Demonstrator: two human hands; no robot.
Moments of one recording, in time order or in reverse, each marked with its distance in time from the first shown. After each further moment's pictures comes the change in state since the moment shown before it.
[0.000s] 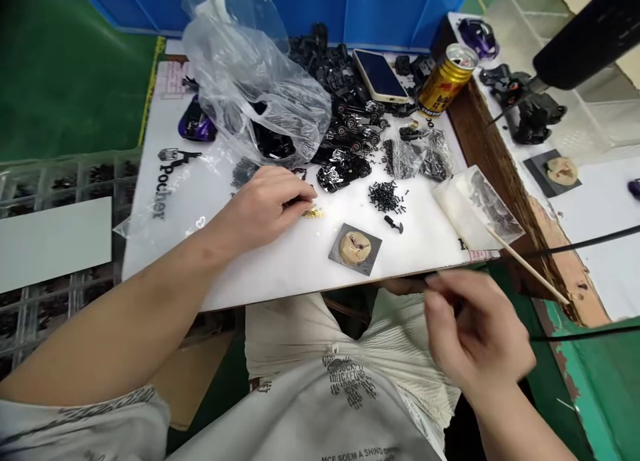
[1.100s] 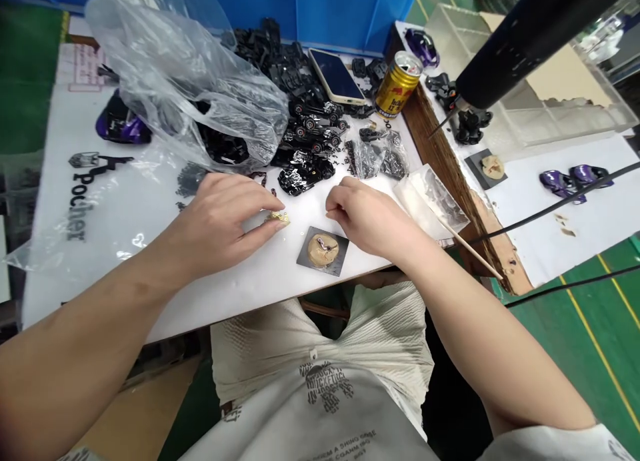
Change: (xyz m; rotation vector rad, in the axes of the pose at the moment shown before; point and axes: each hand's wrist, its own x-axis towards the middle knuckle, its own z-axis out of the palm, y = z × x) left_hand -0.002 0.011 -0.003 0.051 0.004 0.068; right_hand 0.135 0.014 0.061 -0.308 -0.663 -0.119
